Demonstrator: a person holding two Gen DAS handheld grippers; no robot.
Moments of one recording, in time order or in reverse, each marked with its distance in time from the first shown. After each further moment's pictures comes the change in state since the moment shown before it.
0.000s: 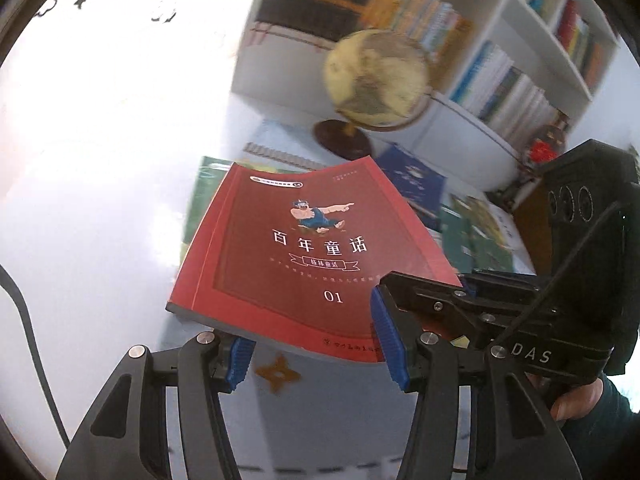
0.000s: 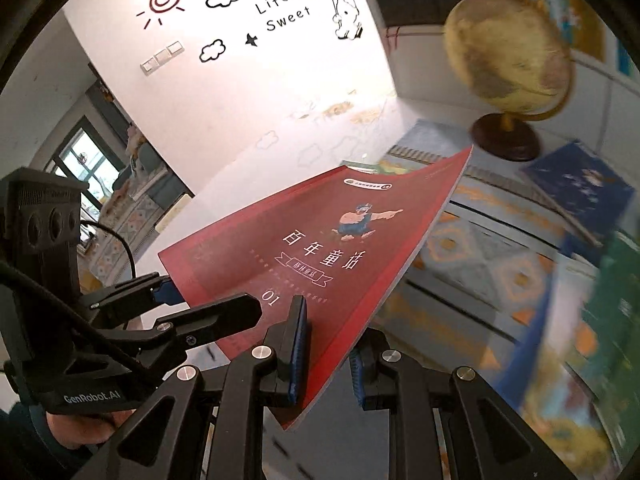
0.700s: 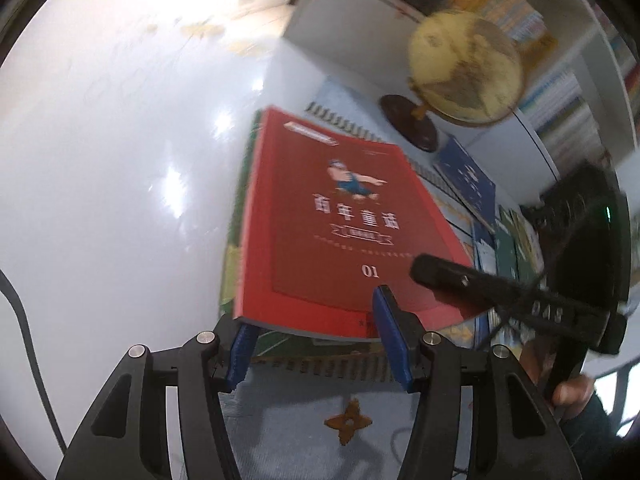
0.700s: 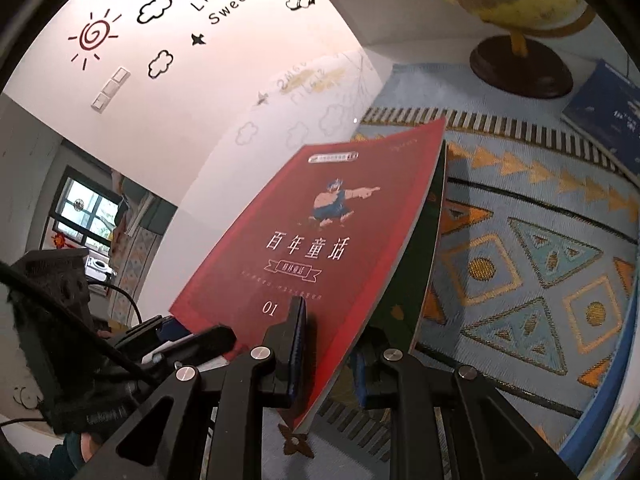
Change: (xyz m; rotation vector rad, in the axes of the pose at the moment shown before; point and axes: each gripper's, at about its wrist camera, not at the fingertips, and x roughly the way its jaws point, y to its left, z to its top) left arm 0.075 0.089 0.016 -0.184 0.143 -0.018; right arm 0.088 -0.065 0.040 0.219 0.111 0.071
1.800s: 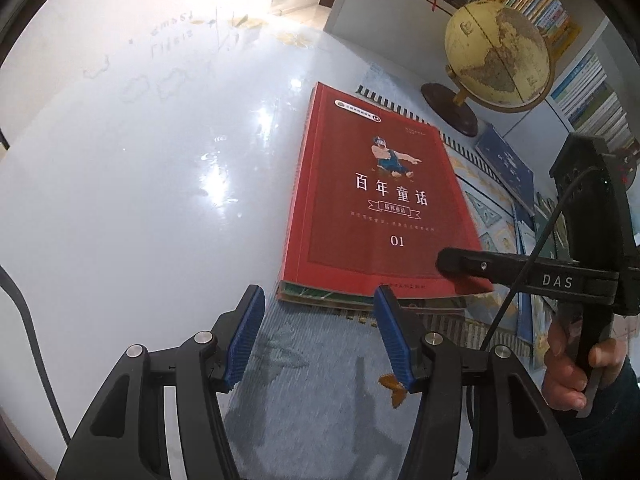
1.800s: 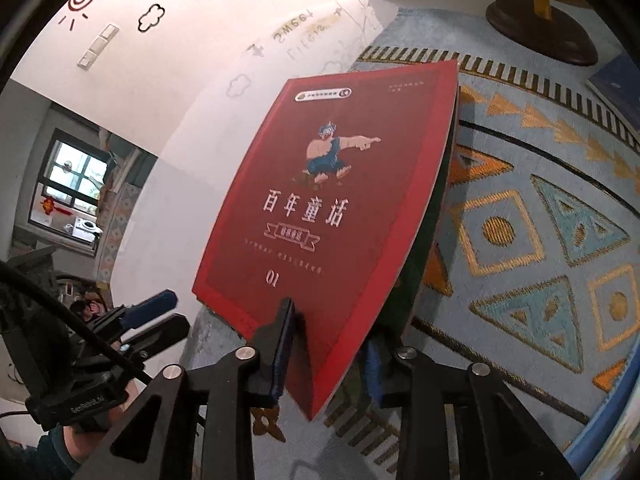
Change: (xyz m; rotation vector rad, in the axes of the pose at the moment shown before) left arm -0.013 0.000 -0.031 0.023 -0.011 0.161; right arm 0.034 -0.008 -0.007 -0.042 0.170 -0.061
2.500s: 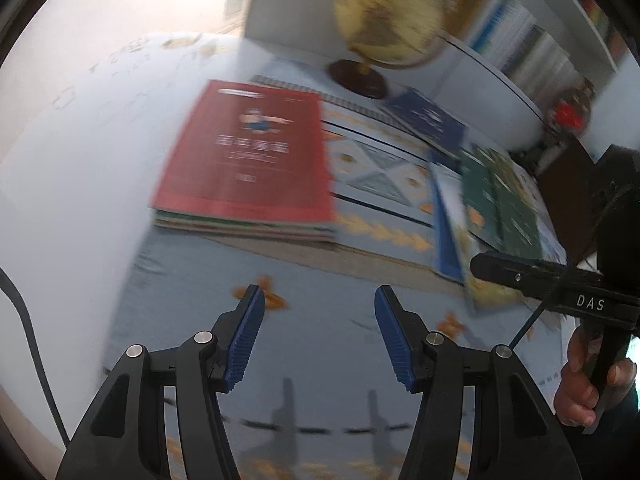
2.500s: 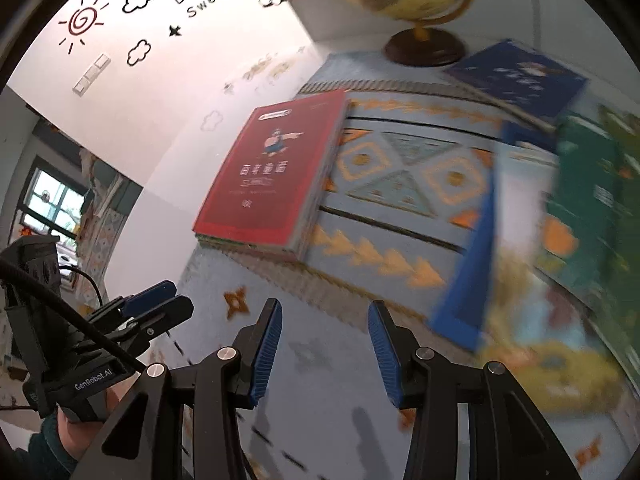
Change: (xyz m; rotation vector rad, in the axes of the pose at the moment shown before) left arm -0.038 -0.116 -0.077 0.156 -0.014 -0.071; right arm -0.135 -0.032 -0.132 0.070 -0.193 -0.134
